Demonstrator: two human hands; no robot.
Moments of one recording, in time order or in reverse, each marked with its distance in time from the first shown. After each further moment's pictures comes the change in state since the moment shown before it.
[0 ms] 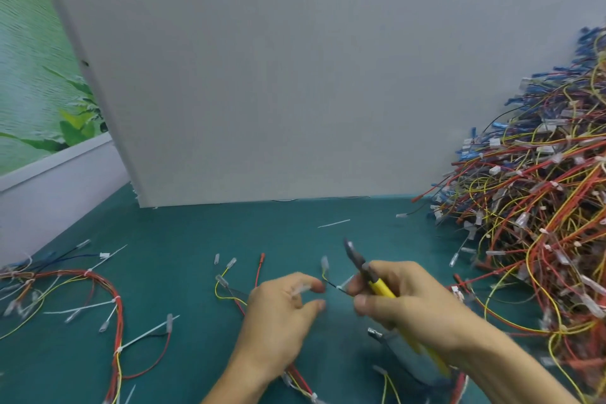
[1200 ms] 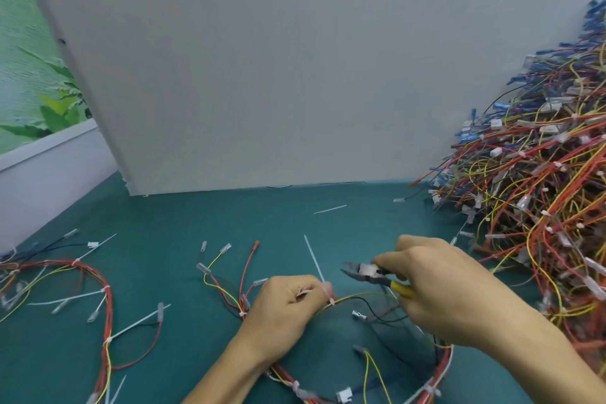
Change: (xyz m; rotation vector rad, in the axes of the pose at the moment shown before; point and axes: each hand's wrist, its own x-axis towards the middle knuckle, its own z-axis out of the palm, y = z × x) left_hand 0.005 -0.020 0.008 -0.062 -0.242 -0.004; right_hand -0.019 -0.026 -0.017 -1.165 0.084 -0.108
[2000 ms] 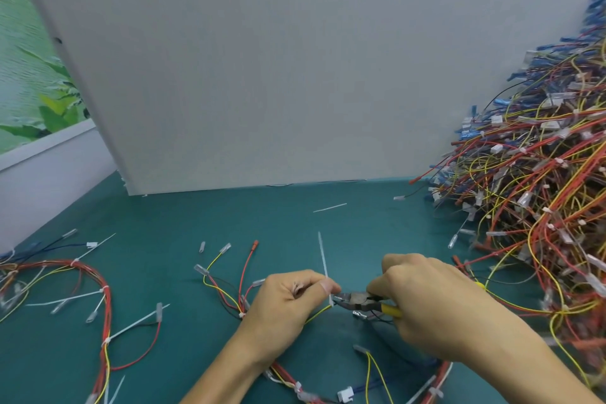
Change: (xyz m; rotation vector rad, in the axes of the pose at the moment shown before) left_hand -0.001 0.007 0.000 -0.111 -0.013 0.012; right_hand 0.005 -0.004 0.020 -0.215 -0.098 -0.055
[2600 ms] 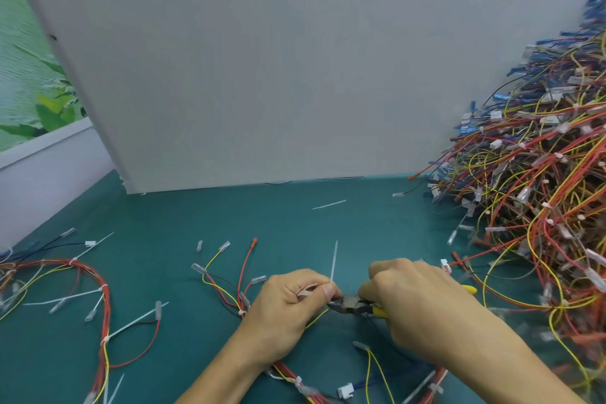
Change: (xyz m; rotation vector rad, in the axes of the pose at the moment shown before) left_hand 0.001 -0.010 0.002 0.053 -0.017 0.042; right_hand 0.004 -0.008 0.009 -0.060 -0.006 -0.041
